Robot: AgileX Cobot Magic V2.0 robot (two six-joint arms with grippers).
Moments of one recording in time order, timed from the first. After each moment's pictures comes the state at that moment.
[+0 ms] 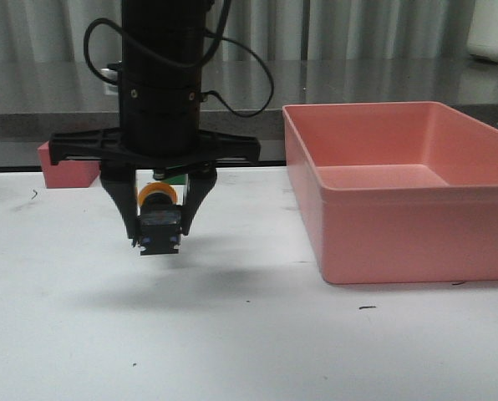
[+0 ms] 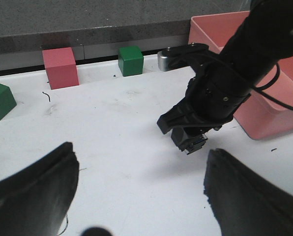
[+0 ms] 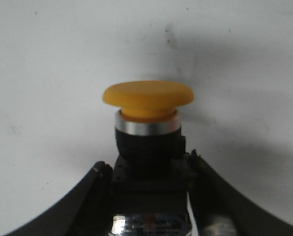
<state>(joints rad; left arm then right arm) -0.34 0.50 -0.69 -0.03 0.70 -0.05 0.80 2.25 -2.00 -0.02 1.13 0.67</state>
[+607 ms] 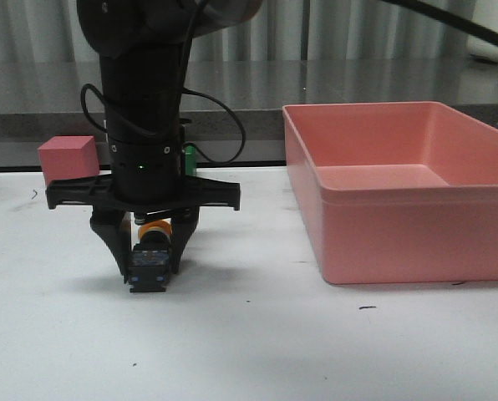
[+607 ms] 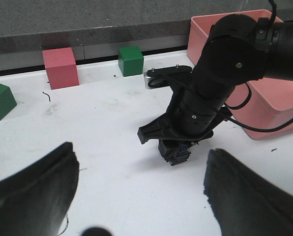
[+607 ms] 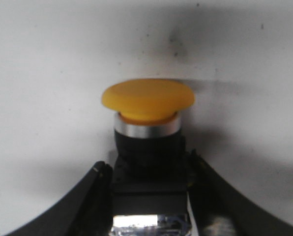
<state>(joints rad) -0.34 0.50 -0.69 -0.03 0.70 -0.05 0.81 2.41 -2.15 -0.03 1.18 0.82</state>
